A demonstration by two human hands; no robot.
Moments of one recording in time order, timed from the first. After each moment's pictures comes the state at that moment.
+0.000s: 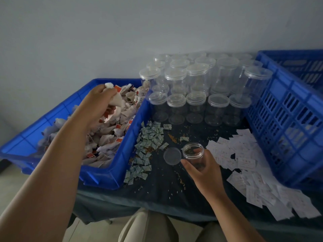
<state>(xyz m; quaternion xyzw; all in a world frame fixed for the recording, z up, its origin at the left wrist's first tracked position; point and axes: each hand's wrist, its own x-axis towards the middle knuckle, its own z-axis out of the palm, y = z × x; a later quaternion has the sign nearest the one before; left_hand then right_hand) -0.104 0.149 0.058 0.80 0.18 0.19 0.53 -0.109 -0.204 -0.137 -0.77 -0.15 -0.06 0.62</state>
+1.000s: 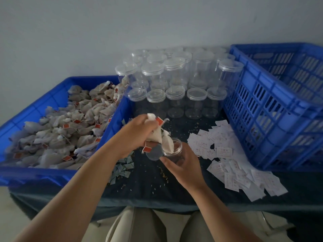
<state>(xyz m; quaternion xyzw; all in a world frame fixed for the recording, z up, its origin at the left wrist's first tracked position) -0.115 -0.013 0.003 0.82 0.07 -0.05 0.57 -0.111 -0.203 -0.135 -0.75 -0.18 -0.06 0.63</state>
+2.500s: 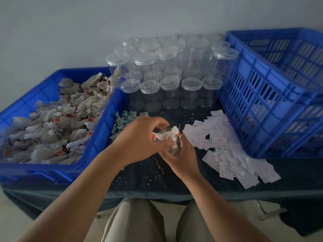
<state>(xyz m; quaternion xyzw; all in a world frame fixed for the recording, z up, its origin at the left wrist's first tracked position) -0.136 -0.035 -0.011 0.97 -0.12 0.05 0.22 -0.112 -0.206 -0.133 -0.76 -0.15 -0.06 0.63</state>
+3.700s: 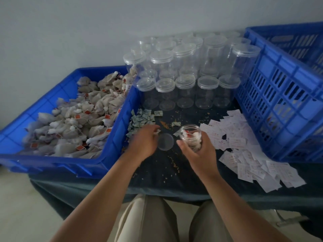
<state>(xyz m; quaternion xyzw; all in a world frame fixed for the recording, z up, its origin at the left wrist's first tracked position) -0.106 0.009 -0.094 0.97 0.10 0.03 0.24 -0.111 -0.206 -0.134 -0.73 -0.14 -0.13 0.65</state>
